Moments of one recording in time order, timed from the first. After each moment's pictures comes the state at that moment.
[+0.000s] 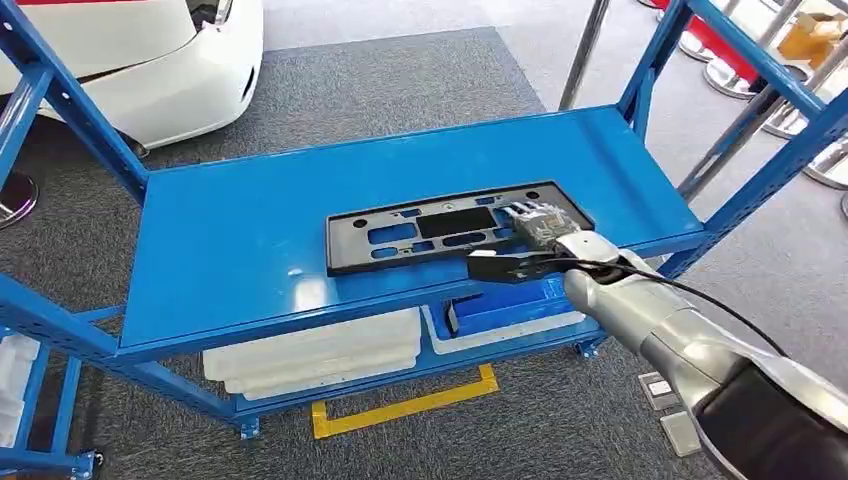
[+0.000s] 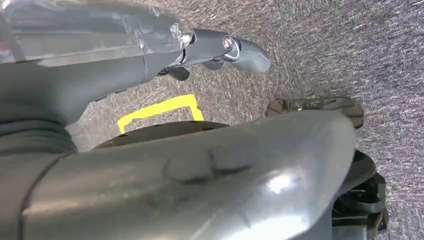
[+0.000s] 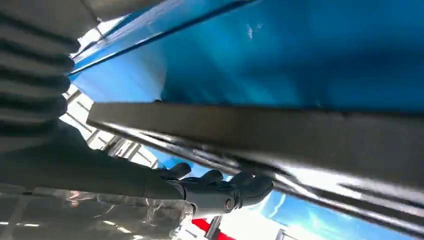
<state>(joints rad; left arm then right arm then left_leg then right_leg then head) -0.12 -0.04 -1.16 -0.22 1.16 0.37 -0.02 -0.96 -0.32 1.04 -0.58 0.60 0.15 0.19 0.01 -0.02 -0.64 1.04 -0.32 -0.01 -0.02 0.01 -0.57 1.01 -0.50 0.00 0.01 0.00</state>
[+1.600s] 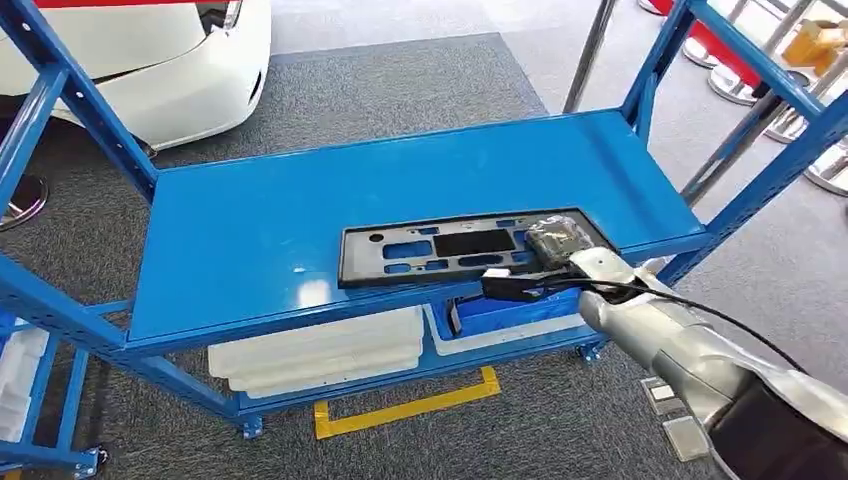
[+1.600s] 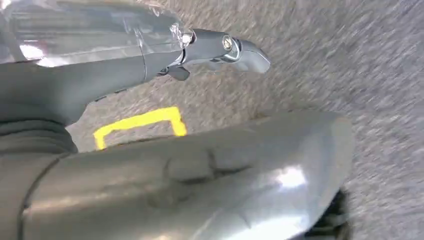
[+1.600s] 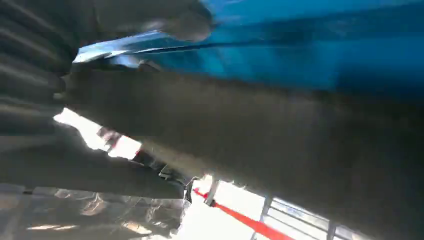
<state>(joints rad) -0.12 -0.04 -1.16 -0.22 1.20 0.48 -0.14 -0.93 -0.31 1.10 -0.54 0.51 -0.13 0.02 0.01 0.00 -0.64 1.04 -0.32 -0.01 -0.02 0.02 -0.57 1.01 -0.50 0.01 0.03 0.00</state>
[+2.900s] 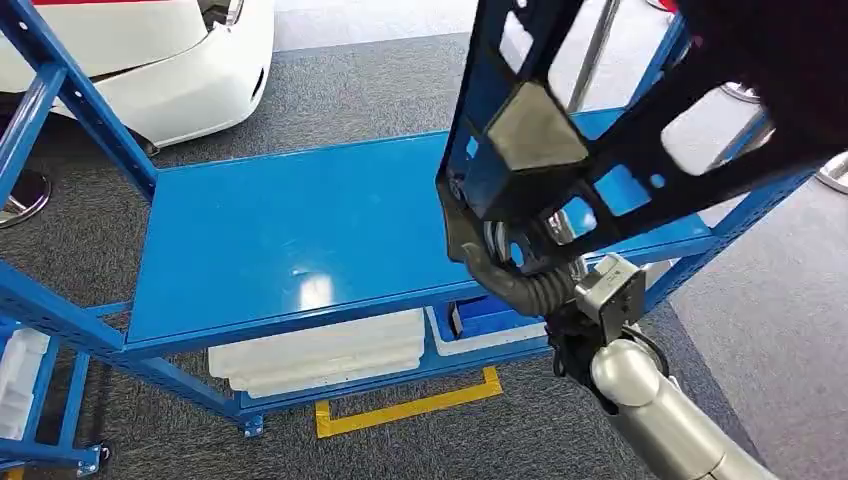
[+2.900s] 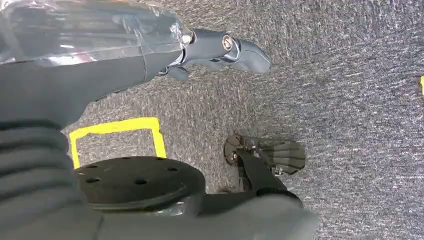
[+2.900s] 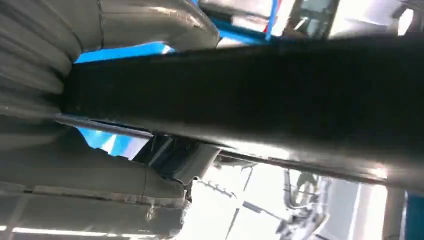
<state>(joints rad) -0.12 -0.04 -1.15 -0.23 1.23 0.54 -0.21 -0.47 -0.34 0.65 -1.61 -0.26 -0.18 -0.25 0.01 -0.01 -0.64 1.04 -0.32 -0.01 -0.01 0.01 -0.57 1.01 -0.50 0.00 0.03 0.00</state>
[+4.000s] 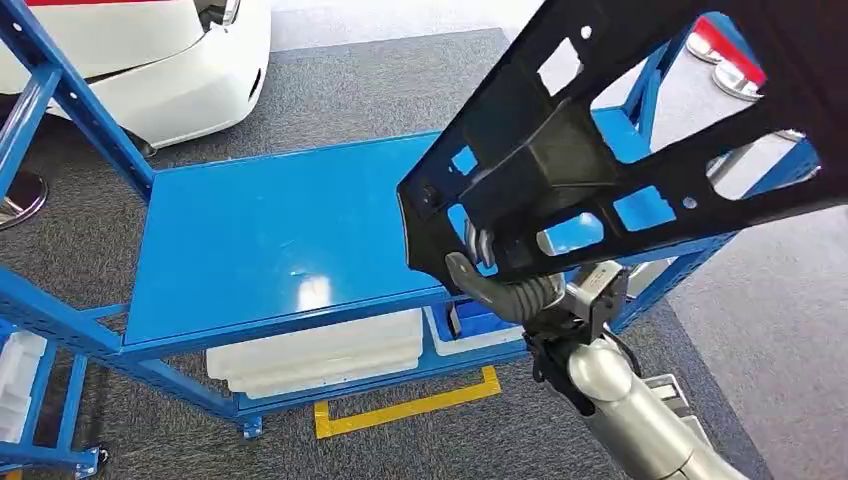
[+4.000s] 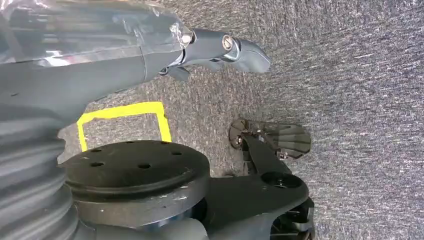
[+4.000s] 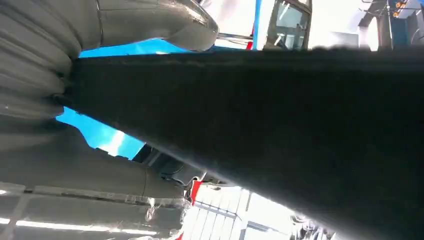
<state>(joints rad) -0.12 -0.04 -1.15 -0.23 1.27 0.48 -0.19 -0.46 -0.27 0.65 -1.52 -0.33 -0.13 -0.34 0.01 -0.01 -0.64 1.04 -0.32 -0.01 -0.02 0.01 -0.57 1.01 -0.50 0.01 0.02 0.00</state>
